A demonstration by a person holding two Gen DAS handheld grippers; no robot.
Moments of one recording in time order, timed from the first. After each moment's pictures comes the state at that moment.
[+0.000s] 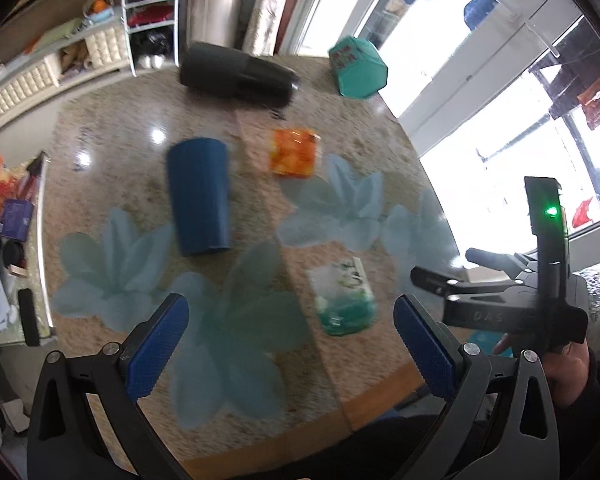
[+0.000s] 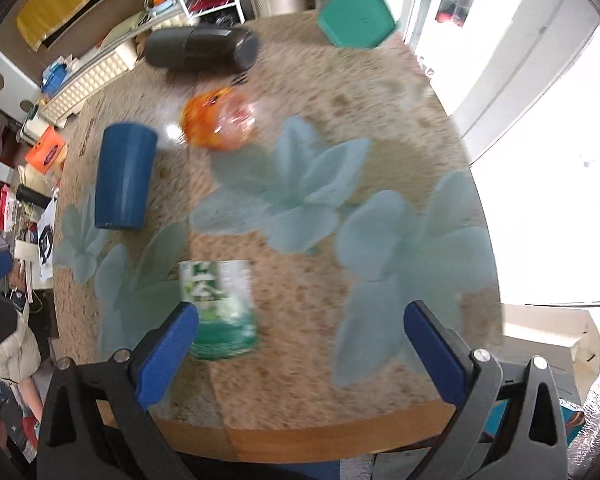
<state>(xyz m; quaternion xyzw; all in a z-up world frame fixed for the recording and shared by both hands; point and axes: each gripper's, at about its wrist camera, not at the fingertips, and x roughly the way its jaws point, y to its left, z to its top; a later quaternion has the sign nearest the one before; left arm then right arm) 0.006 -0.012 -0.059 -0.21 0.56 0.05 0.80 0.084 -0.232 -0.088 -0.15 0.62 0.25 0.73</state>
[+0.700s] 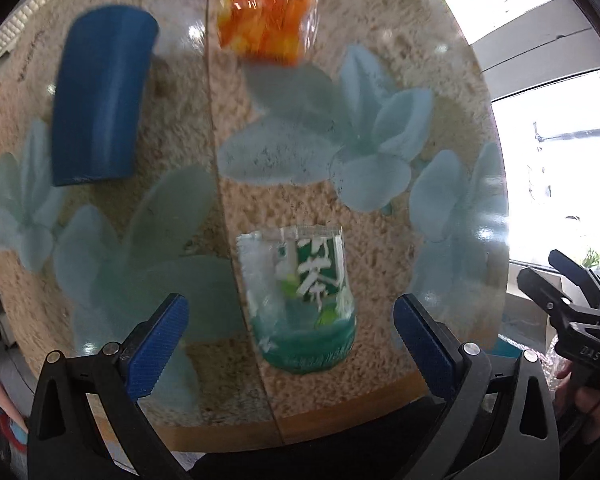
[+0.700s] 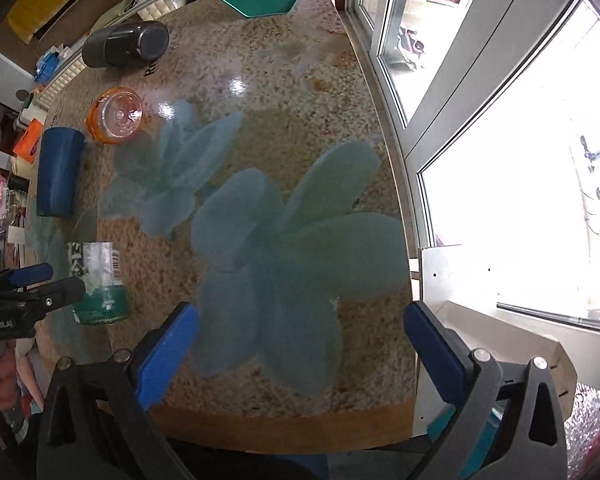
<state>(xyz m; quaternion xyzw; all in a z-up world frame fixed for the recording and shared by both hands) 0.084 -0.073 -0.176 -0.26 0.69 0.12 0.67 0.167 -0.313 -0.132 -0.17 0.65 0.26 0.69</state>
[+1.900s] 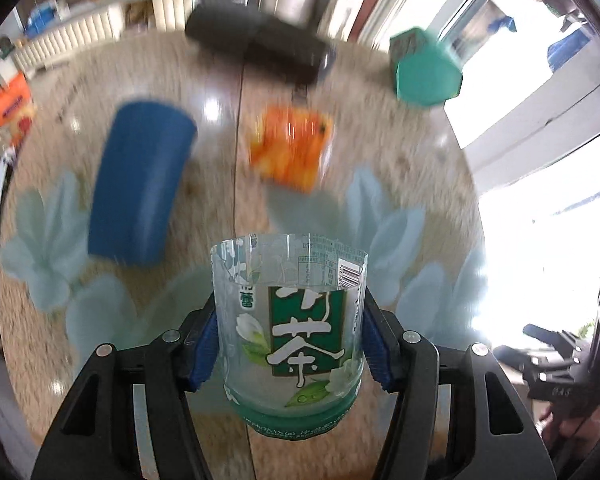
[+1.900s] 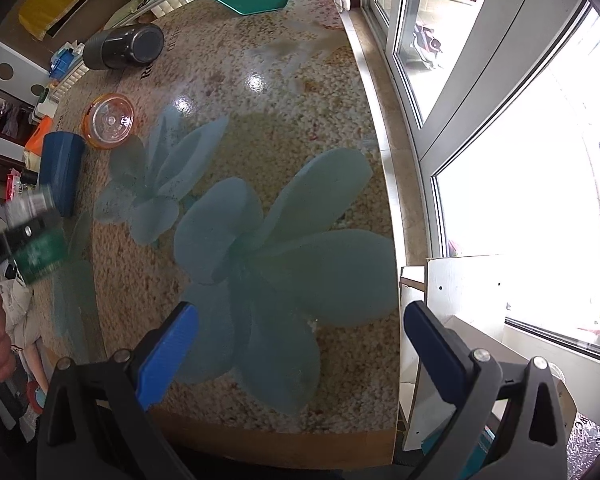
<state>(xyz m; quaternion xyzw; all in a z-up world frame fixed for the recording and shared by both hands) 0.077 -0.064 -0.131 -0.26 0.53 0.20 0.79 0.194 -0.329 -0.142 -0.16 0.66 0.29 0.68</state>
